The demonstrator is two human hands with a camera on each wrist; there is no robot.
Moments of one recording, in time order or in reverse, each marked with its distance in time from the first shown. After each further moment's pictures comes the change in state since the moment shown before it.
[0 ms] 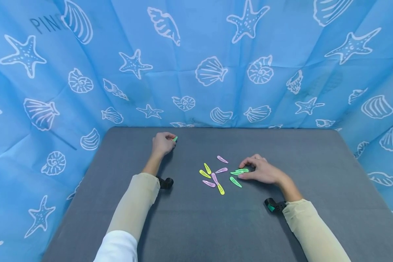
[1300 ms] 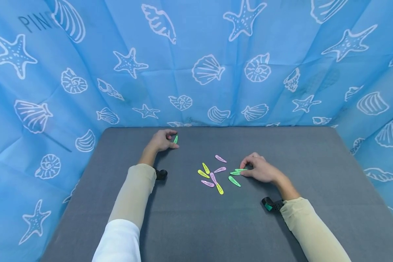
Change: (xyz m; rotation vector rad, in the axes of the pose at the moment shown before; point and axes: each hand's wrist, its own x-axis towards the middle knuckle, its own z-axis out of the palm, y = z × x) left_hand 0.037 -0.011 -0.008 0.178 -0.328 0.097; right_hand 0.001 -0.004 0.003 0.013 0.055 -0.003
